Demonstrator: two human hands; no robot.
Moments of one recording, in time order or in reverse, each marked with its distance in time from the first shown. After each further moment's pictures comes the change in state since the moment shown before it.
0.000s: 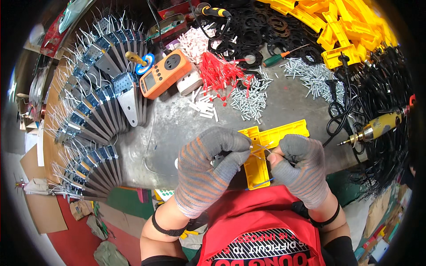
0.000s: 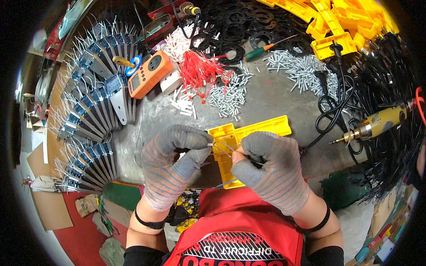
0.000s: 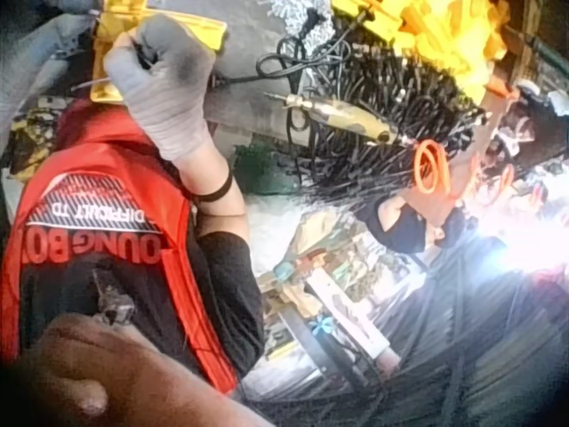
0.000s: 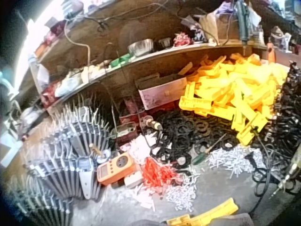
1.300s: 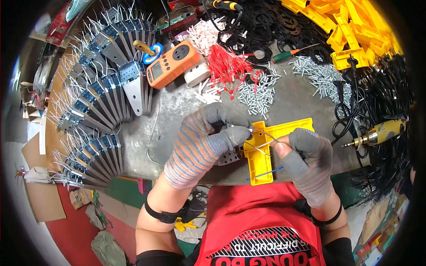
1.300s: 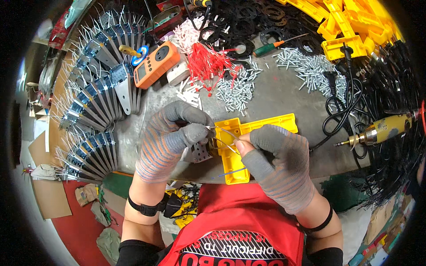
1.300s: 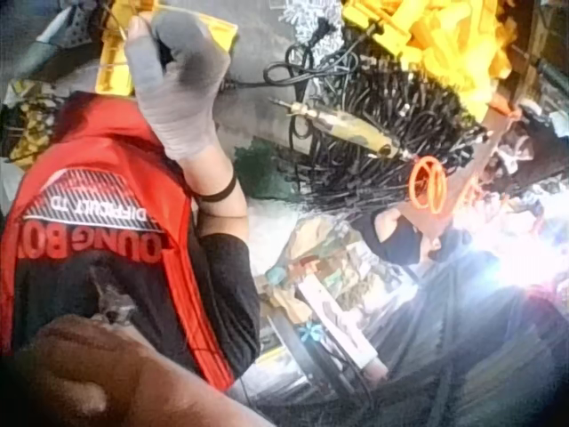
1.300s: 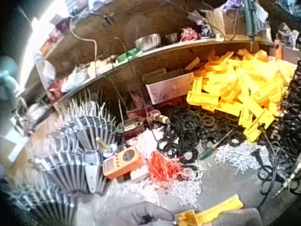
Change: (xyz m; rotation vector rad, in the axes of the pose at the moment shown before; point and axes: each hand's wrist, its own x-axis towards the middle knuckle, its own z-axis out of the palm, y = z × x) left_hand 0.019 -0.007 -0.014 -0.492 -0.075 -0.345; right_hand 0.004 0.000 0.000 -0.002 0.015 -0.024
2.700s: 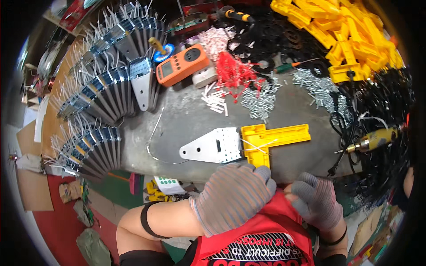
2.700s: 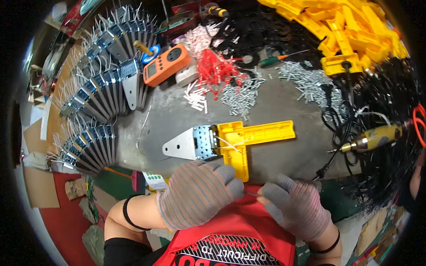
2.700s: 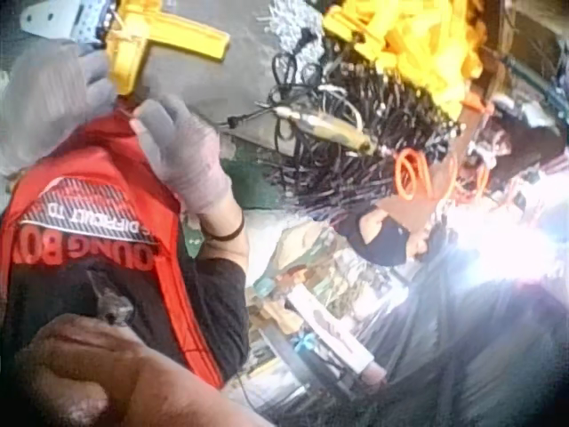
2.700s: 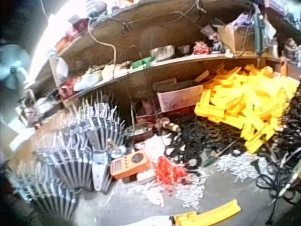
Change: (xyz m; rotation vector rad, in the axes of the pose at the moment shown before) left_hand -0.057 -0.003 0.043 1.470 -0.390 0.607; right_hand -0.056 -0.003 -0.044 -0.432 -0.447 -0.151
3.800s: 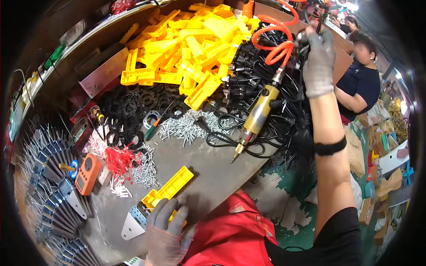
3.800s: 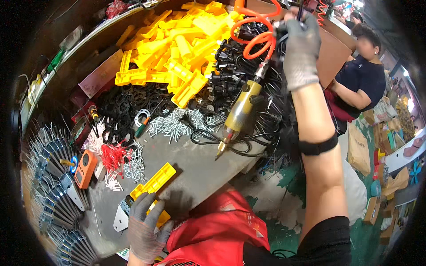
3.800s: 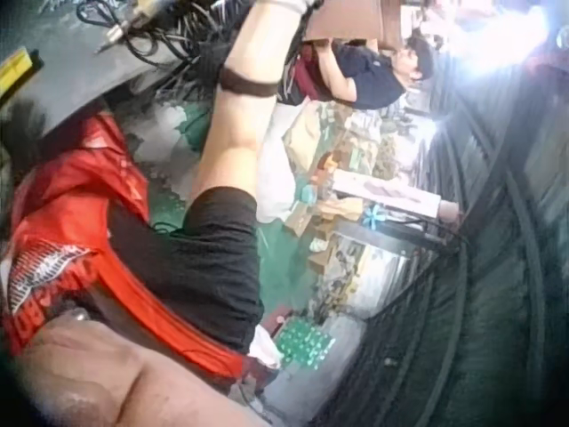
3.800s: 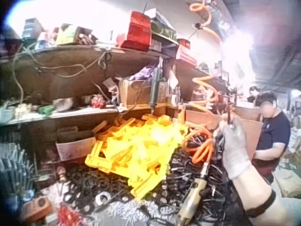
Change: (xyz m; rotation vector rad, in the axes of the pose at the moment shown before) left_hand 0.021 0.016 0.017 -0.250 0.277 0.027; right_hand -0.049 0.118 -0.247 0.274 1.705 -0.143
